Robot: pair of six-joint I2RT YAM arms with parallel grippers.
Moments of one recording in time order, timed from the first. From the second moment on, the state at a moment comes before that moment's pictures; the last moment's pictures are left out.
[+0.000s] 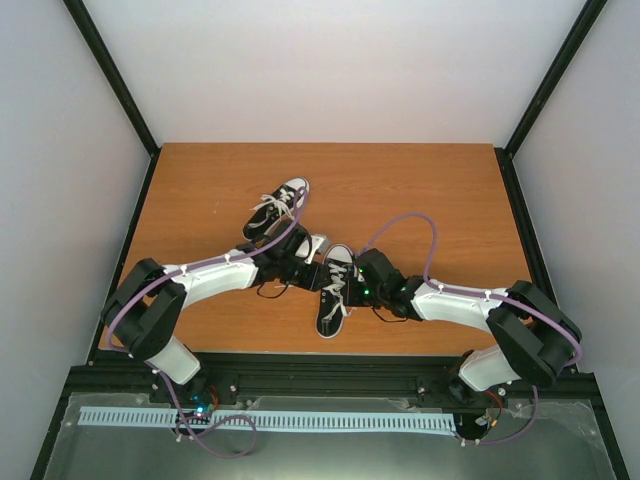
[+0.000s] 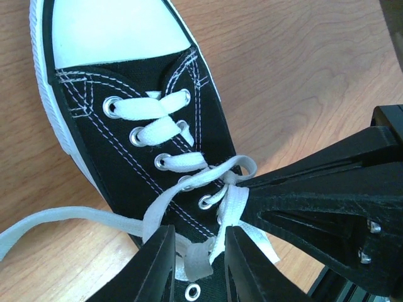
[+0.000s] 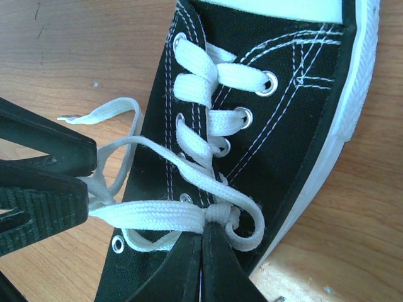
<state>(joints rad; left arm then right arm) -0.71 1.58 0.88 -0.24 0.41 -0.42 0.80 1.43 0.60 -0.03 -0.12 0.75</state>
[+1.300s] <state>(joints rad) -0.79 1.60 0.95 -0.17 0.48 -0.42 0.80 1.33 0.56 -0.14 -0.18 0.70</state>
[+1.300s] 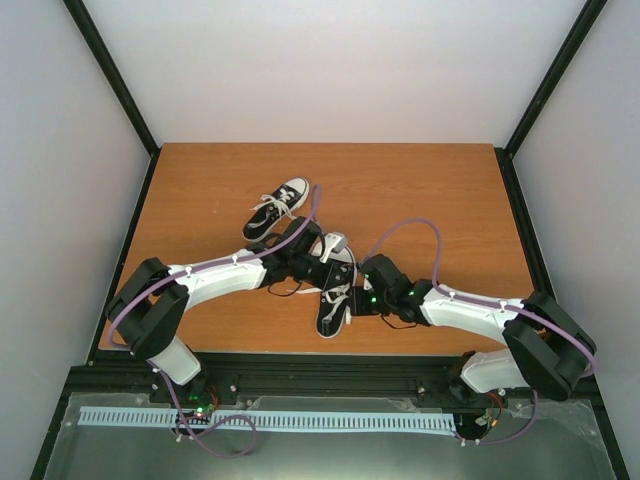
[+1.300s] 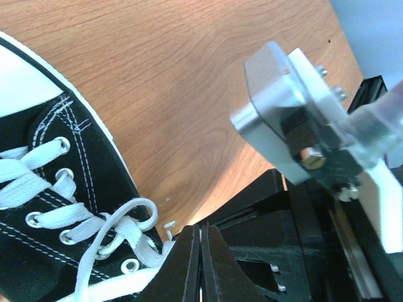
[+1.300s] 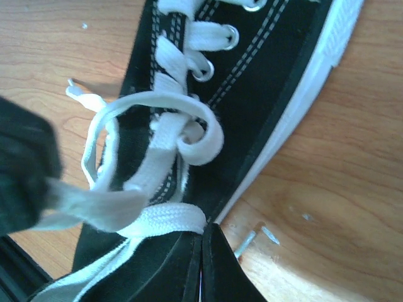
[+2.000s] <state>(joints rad) -0.82 1.59 0.84 -0.20 0.56 -0.39 0.73 1.32 0.56 -0.16 -0.13 0.72</state>
